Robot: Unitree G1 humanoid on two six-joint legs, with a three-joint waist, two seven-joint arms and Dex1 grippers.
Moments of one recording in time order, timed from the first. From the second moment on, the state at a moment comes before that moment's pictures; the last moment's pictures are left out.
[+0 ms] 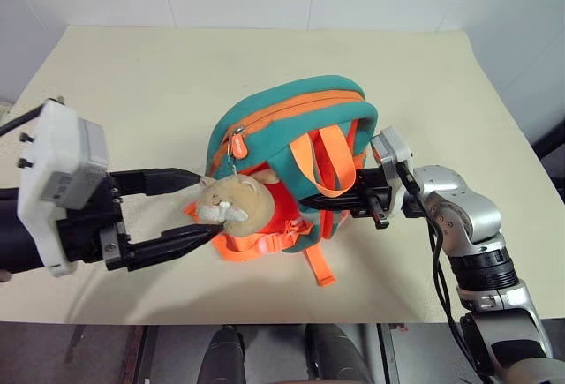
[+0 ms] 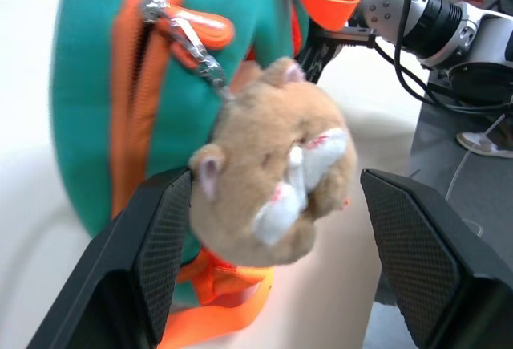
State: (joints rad) left arm -0.09 1.24 0.84 -0.79 -1.62 1.08 -0.40; right arm -0.61 -0.51 0.09 -0.03 0.65 0.48 1.35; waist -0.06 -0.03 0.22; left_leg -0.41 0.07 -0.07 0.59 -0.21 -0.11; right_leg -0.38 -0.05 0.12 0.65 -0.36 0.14
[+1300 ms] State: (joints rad) left arm -0.42 1.25 0.22 -0.86 -1.05 0.90 -0.41; right arm -0.64 -0.47 0.10 -0.01 0.62 0.48 1.35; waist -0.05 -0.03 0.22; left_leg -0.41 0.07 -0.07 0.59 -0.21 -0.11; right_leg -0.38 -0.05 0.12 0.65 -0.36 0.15
